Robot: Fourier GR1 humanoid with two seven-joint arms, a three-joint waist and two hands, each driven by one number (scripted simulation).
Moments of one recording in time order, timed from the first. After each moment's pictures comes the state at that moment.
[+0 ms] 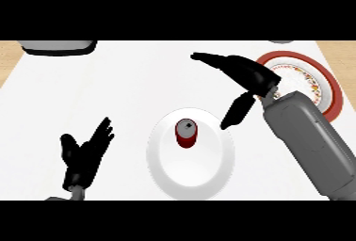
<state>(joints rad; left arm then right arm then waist) 0.01 0.25 -0.24 -1.43 0.27 0.19 0.18 -0.78 -0.34 0.34 -1.25 0.29 0.39 0.07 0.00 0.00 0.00</state>
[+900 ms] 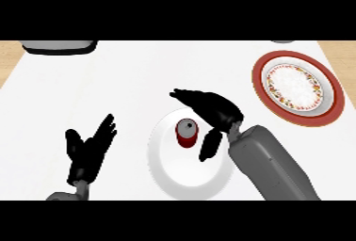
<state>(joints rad) -0.02 0.18 -0.18 -1.41 0.21 0.15 0.19 -0.60 -0.13 0.42 -1.32 0.55 0.42 0.20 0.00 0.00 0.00</state>
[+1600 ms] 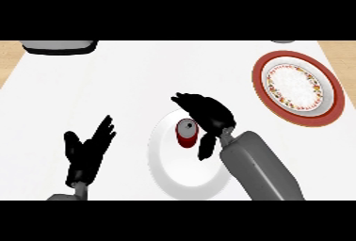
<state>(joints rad) 0.00 0.16 -0.14 -1.40 0.17 0.11 0.19 -0.57 -0.06 0.41 -1.23 0.79 0.37 0.18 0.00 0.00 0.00</state>
